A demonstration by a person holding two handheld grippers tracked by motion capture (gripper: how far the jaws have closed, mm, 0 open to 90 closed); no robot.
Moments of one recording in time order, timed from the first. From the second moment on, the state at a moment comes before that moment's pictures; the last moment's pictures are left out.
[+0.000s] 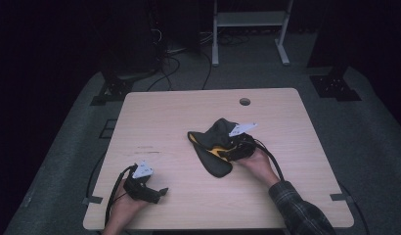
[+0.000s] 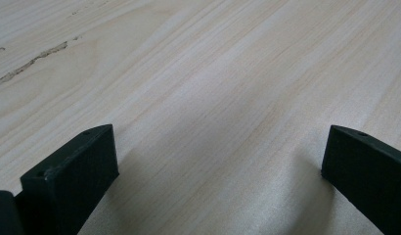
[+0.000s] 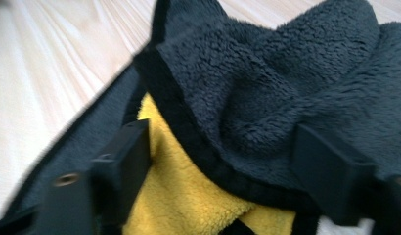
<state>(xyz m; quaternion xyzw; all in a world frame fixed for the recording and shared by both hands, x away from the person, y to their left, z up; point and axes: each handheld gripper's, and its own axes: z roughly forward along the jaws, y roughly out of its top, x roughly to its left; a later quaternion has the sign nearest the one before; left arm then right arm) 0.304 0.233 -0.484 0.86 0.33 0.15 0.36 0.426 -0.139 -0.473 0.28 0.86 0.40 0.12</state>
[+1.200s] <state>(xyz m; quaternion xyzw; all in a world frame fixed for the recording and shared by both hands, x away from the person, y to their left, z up) 0.303 0.234 -0.484 0.86 0.34 0.15 0.36 0.320 -0.130 -0.455 0.22 0.88 0.42 0.05</state>
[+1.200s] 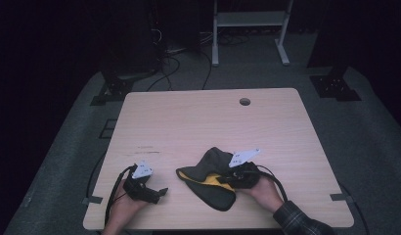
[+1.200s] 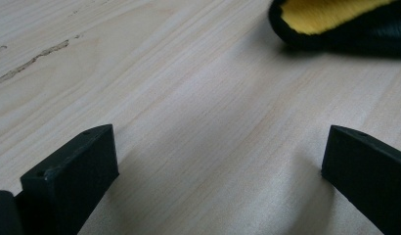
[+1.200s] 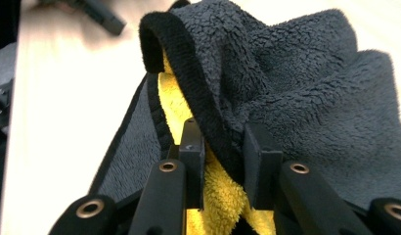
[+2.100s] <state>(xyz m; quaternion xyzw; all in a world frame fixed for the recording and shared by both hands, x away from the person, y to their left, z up) 0.292 0.201 -0.448 0.84 0.28 0.12 0.45 0.320 -0.209 -0.444 0.29 0.84 0.44 0.09</state>
